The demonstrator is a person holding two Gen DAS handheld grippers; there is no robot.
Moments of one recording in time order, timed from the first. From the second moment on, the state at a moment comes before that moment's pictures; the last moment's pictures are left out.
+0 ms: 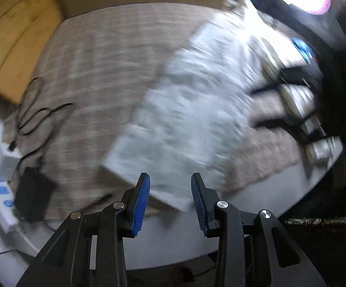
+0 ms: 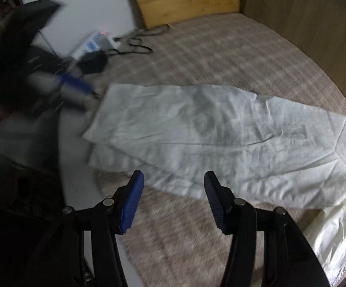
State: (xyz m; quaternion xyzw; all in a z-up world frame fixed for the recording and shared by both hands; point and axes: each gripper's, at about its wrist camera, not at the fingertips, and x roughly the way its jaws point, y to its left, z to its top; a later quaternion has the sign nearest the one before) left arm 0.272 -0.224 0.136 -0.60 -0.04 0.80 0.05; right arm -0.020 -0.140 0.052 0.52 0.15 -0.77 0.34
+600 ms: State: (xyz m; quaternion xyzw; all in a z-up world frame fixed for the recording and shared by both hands) left arm 0.252 -0.212 0.116 -0.60 -0.05 0.80 0.07; right arm -0.032 -0.157 0.031 0.48 0.30 -0.73 0.38
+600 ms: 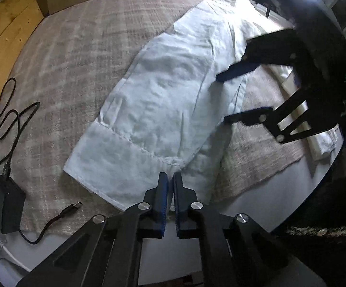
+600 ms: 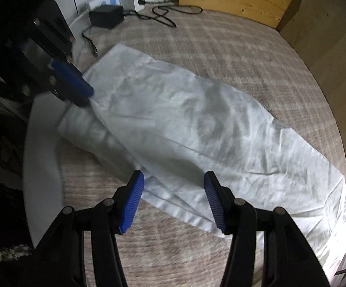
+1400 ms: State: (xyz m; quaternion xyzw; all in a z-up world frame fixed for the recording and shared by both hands) left arm 0.281 -0.270 0.158 -0.56 -0.13 0.82 -0.01; right arm -0.034 -0.121 0.048 0.49 0.34 -0.71 0.37
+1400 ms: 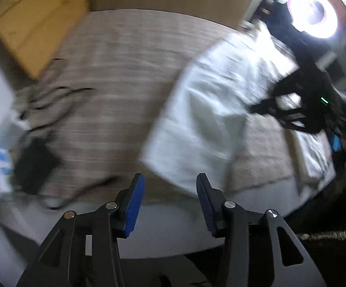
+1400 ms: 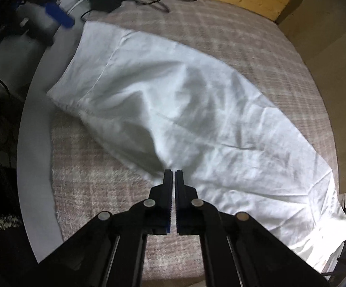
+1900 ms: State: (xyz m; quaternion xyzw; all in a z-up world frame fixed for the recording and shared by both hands) left arm 0.237 -0.238 0.142 -0.59 -0.07 0.80 0.08; right arm -0.041 -0.124 0.051 0.50 0.33 -0.72 0.35
